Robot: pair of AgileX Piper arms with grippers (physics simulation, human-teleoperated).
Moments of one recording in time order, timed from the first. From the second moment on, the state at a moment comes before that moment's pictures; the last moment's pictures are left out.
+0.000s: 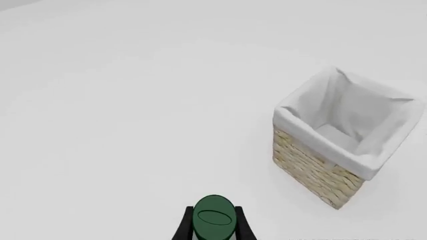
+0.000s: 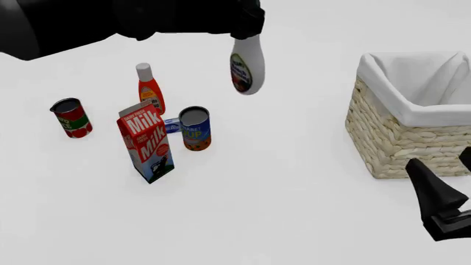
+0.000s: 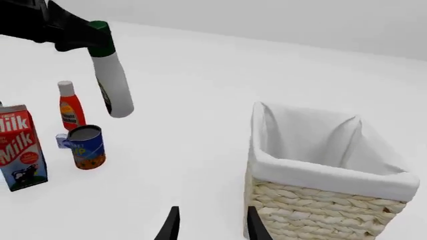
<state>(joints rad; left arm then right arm) -0.66 1.63 -1.49 0.23 0.08 0.18 0.17 -0.09 -0.02 -0.10</state>
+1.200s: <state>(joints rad) -0.71 1.60 -1.46 0.23 0.04 0.56 0.65 -0.47 -0.20 -0.31</state>
